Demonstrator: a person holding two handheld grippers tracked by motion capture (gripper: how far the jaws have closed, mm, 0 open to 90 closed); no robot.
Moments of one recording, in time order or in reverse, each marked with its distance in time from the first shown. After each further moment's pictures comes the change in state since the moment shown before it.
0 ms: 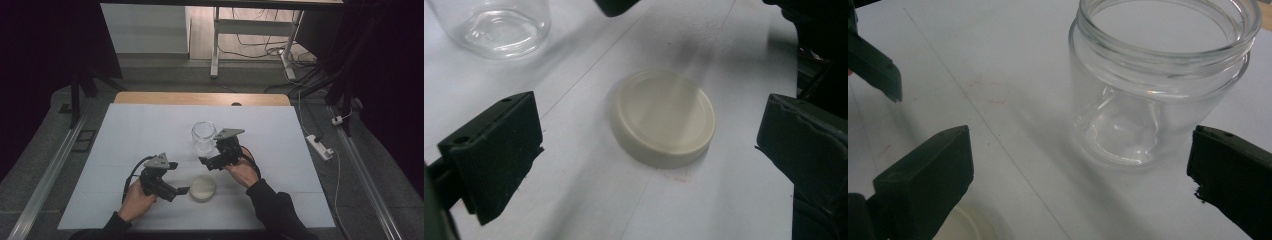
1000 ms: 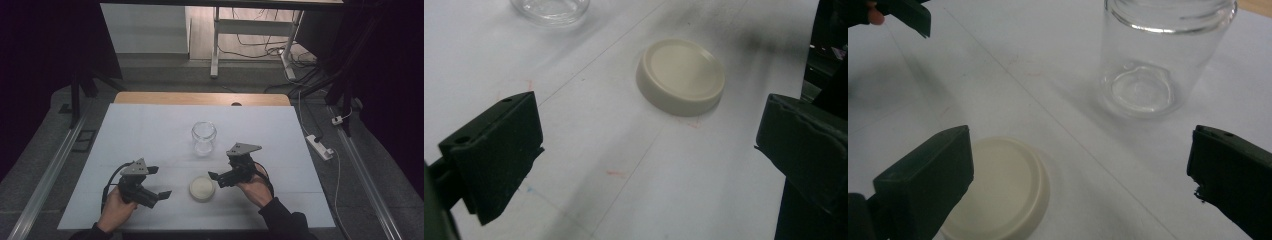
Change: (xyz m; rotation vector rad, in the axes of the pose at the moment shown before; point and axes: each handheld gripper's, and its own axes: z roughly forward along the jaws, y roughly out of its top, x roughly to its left) left arm -0.003 -0.032 -0.046 -0.016 0.088 -0.036; right arm 0.021 -0.035 -0.051 -0.044 0.023 0.020
